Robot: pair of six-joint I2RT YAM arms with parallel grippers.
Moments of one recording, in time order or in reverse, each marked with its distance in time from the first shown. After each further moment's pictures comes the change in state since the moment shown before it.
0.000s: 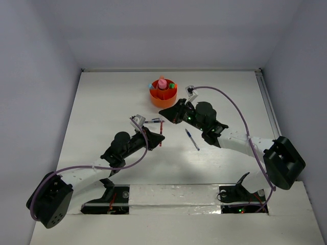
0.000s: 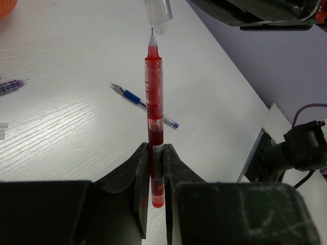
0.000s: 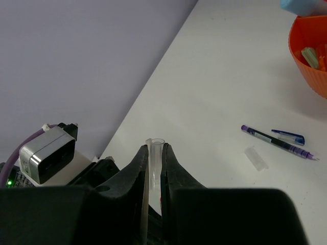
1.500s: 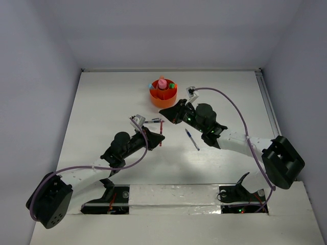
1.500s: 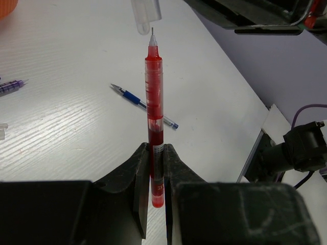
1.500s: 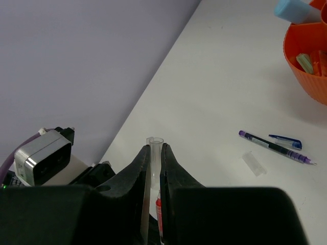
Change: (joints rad) left arm 0.000 -0.009 0.000 0.000 -0.006 -0.002; right arm 0.008 0.010 -0.023 0.059 0.043 0.000
